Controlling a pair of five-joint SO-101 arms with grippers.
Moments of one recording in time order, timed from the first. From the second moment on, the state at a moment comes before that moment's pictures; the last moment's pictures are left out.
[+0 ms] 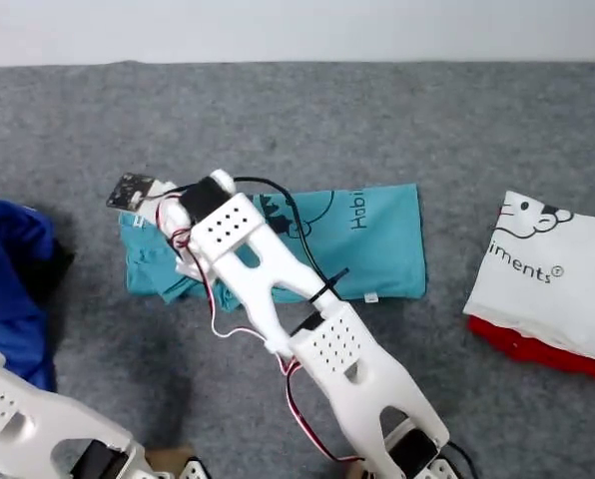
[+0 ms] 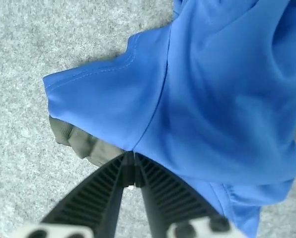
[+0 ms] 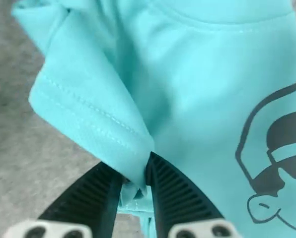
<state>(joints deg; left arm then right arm) -62.9 31.3 -42.6 98.9 -28.8 -45.8 60.1 -70.5 100.0 23.8</state>
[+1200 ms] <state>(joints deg) -62.9 31.3 -42.4 98.9 -28.8 -49.6 62.1 -76.5 96.2 22.7</state>
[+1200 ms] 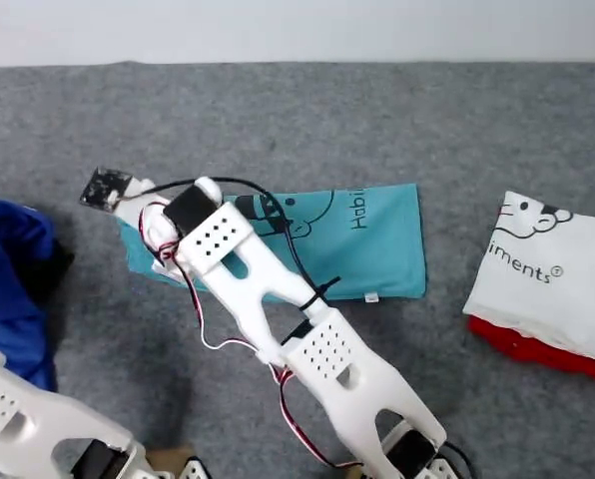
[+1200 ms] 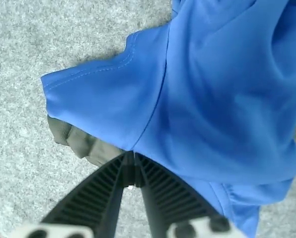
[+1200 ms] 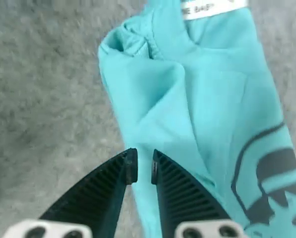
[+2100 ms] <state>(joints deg) -62.7 31.2 -42.0 98.9 -28.8 -43.1 63.5 -77.1 92.5 27.9</state>
